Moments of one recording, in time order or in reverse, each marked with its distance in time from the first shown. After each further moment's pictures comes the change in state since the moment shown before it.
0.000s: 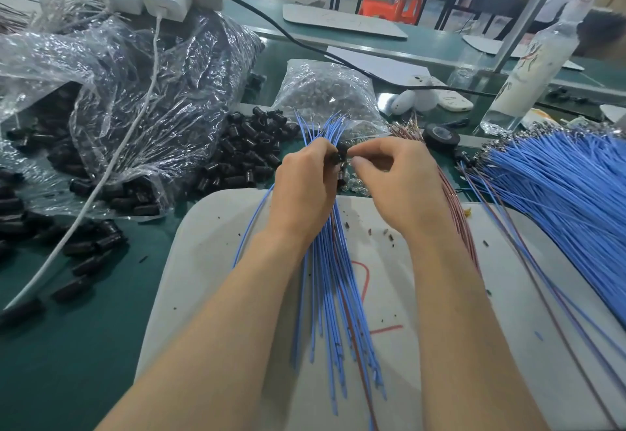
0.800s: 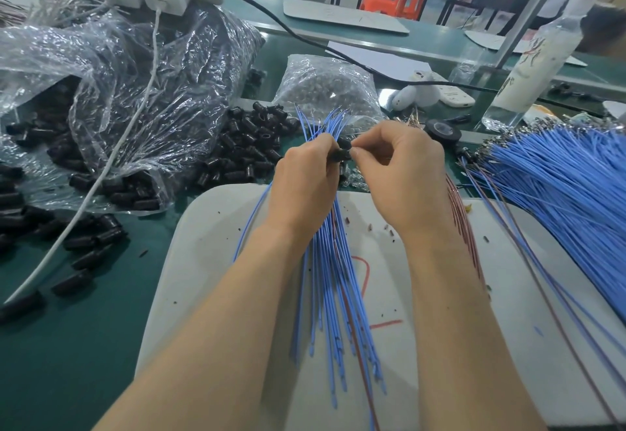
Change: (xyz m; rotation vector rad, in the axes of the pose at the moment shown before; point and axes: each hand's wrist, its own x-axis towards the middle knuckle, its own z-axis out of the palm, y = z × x) left_hand 0.000 0.003 0.001 0.071 -0.025 -0.025; right_hand -0.004 -0.006 0.000 -0.079 0.119 -0.176
